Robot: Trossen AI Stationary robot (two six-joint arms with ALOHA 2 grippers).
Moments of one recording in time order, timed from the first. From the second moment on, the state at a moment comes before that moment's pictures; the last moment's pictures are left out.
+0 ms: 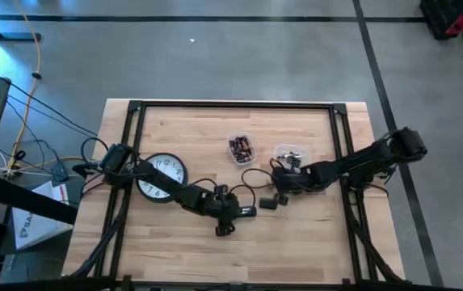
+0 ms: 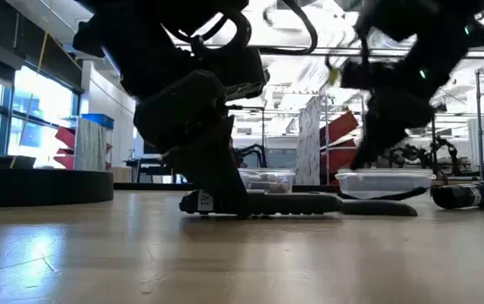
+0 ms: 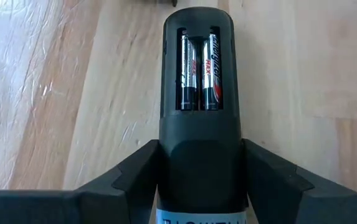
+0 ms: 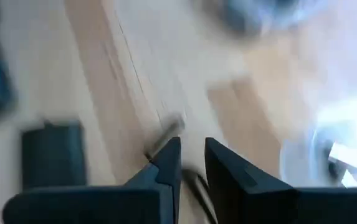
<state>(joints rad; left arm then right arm) -0.34 1.98 1.14 -0.12 -0.25 -0.33 0.22 1.45 0.71 -0.32 0.41 0.37</state>
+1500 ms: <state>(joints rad) -0.37 1.98 1.14 -0.13 -0.28 -0.32 0.50 1.76 0.41 0.52 0.53 0.39</state>
